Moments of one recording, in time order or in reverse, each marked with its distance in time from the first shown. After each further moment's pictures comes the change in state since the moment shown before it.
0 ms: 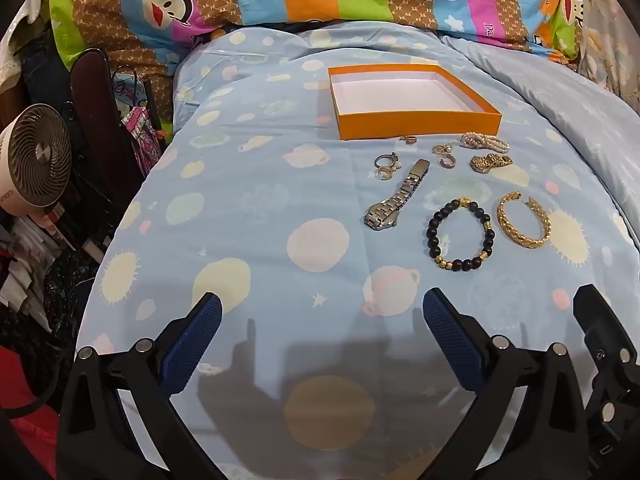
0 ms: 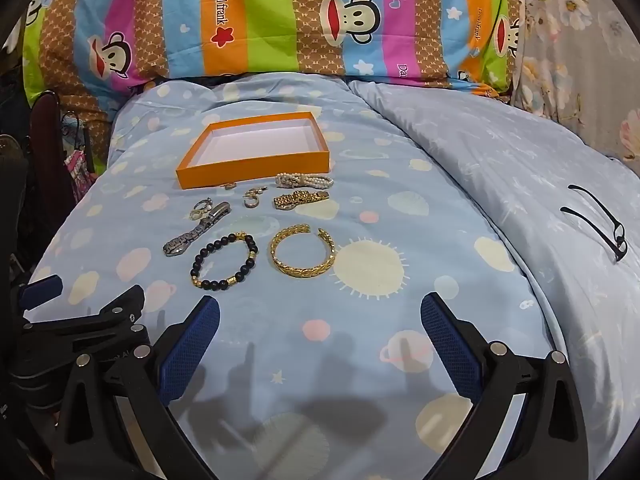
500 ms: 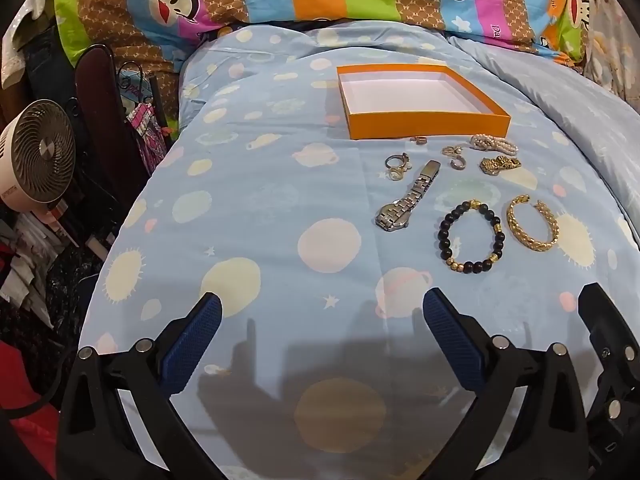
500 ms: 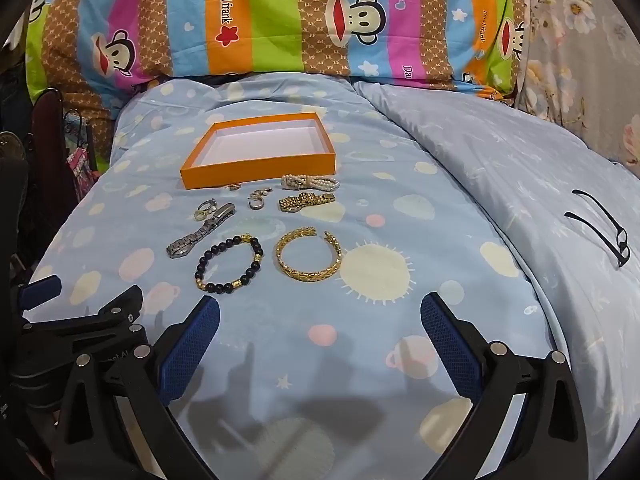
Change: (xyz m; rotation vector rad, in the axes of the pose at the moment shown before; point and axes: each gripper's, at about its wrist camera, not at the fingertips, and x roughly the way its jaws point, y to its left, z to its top) left arm 0.002 0.007 0.001 -0.020 -0.002 0.011; right arm -0.001 0.012 0.000 0.001 0.004 0.003
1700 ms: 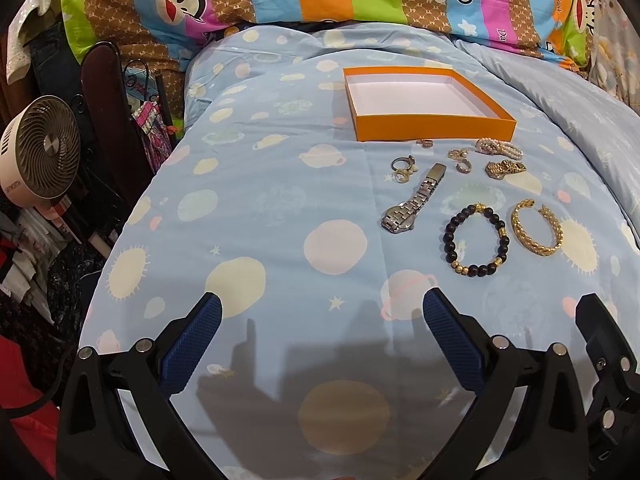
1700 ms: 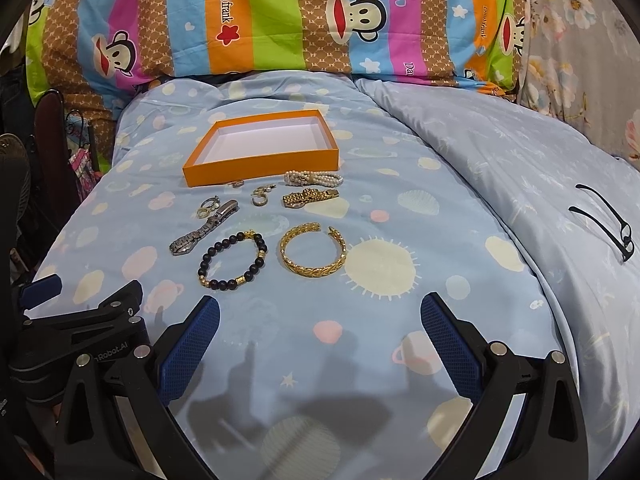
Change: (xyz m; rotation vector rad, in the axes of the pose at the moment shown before) left arm -0.001 0.003 0.001 -0.016 -0.007 0.009; right arm 0.005 -0.009 -0.001 0.000 0.005 0.019
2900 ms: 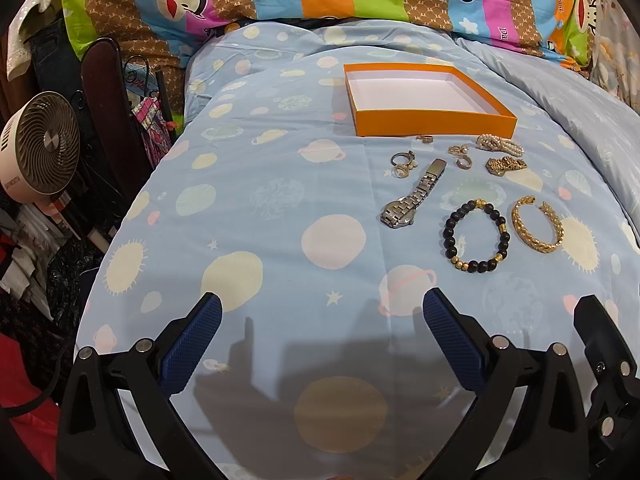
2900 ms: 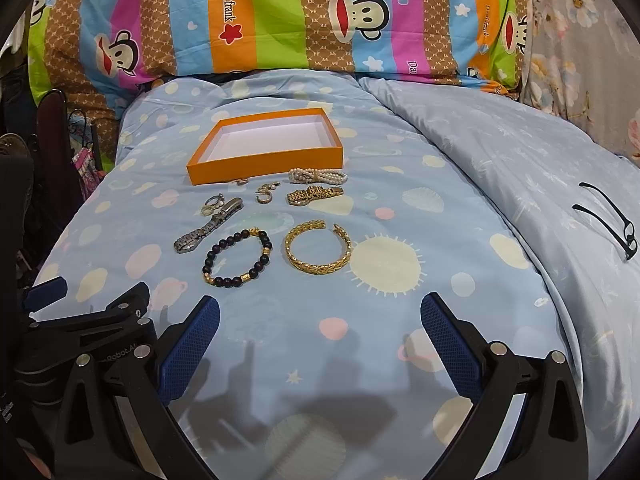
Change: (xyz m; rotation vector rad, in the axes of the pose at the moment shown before) left arm 0.003 0.000 -0.004 -0.004 0.007 0.000; right arm 0.001 0.003 -0.002 0.001 0.005 0.012
